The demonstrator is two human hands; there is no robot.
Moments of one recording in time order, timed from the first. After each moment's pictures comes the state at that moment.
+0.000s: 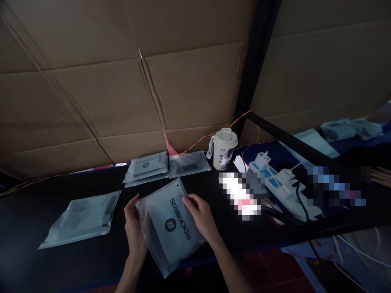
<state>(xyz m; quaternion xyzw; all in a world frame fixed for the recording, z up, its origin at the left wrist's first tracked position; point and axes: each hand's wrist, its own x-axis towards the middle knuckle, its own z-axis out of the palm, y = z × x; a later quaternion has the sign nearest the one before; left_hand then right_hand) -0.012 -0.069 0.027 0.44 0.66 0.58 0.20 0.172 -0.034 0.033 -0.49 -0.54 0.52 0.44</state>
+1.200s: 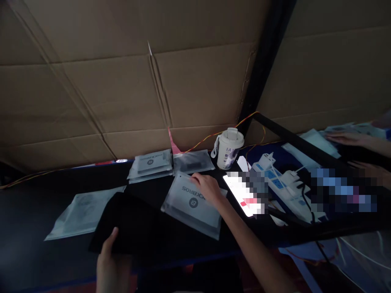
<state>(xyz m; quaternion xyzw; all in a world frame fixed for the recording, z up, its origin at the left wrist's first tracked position) -0.034 -0.126 0.045 0.10 0.62 0.68 0.38 0.188 0.044 0.028 -0.51 -0.80 0.16 0.28</state>
